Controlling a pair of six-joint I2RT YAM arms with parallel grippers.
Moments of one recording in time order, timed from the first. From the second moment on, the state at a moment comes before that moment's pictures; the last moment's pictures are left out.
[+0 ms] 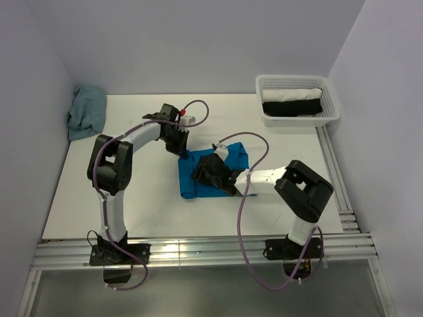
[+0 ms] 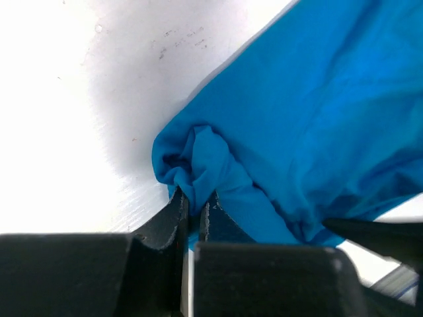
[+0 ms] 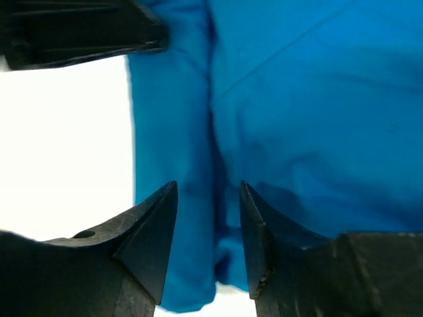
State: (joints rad) left arm -0.37 2.05 1.52 -0.64 0.38 0.01; right arm 0.90 1.73 0.85 0.21 0.25 1.02
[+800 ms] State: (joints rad) left arm -0.42 2.13 1.67 -0.81 0.28 0.05; right arm 1.10 2.07 1.47 -0.36 0.64 0.83
